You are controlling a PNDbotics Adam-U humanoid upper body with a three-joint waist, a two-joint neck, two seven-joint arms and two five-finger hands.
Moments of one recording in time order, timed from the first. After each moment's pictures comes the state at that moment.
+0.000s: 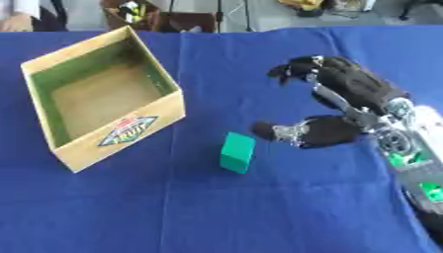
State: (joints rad) left arm -0.27 0.18 -0.02 -1.98 0.08 -0.12 0.16; right arm -0.39 -0.65 0.18 -1.98 0.77 -0.01 0.49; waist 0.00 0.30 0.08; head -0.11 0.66
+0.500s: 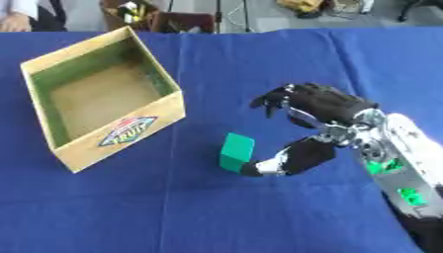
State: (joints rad) left arm -0.27 0.18 -0.03 -1.98 0.08 -0.12 0.15; right arm -0.42 -0.64 0.24 -1.98 0.82 0.05 0.64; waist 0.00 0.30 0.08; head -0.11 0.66
